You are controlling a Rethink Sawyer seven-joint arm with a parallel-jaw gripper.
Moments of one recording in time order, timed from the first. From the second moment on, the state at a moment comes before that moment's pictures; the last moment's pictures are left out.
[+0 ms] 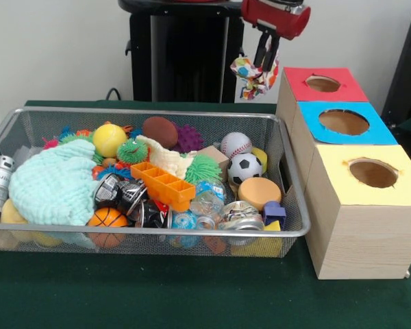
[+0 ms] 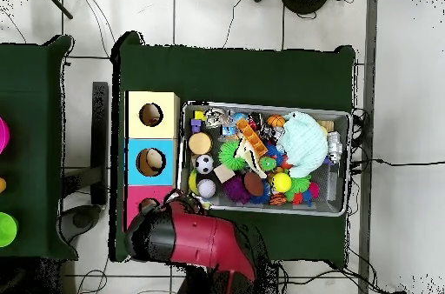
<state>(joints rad) 0.16 -0.84 -0.29 1.98 0.09 0.46 2.23</state>
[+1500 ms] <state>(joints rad) 0.29 -0.91 -0.28 1.91 0.14 0.47 2.23</state>
